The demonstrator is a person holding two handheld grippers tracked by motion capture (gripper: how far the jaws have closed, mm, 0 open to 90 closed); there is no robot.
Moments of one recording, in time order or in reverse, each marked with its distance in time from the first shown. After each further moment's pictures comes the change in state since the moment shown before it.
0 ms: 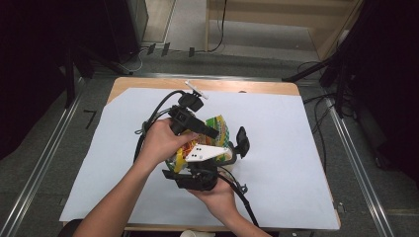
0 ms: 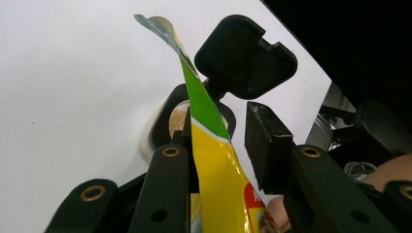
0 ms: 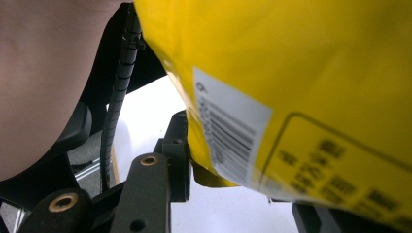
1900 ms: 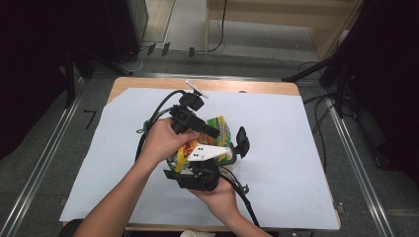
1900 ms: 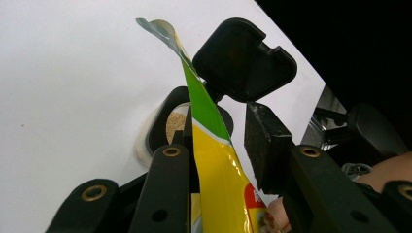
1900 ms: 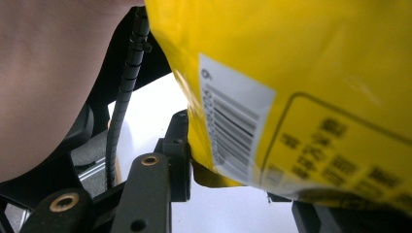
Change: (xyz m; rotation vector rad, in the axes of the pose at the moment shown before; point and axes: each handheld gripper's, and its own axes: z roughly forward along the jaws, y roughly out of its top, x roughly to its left) left arm 0.005 0.002 0.004 0.001 -0.030 -0.017; right arm -0.002 -0.001 -0.003 0.001 0.005 0.017
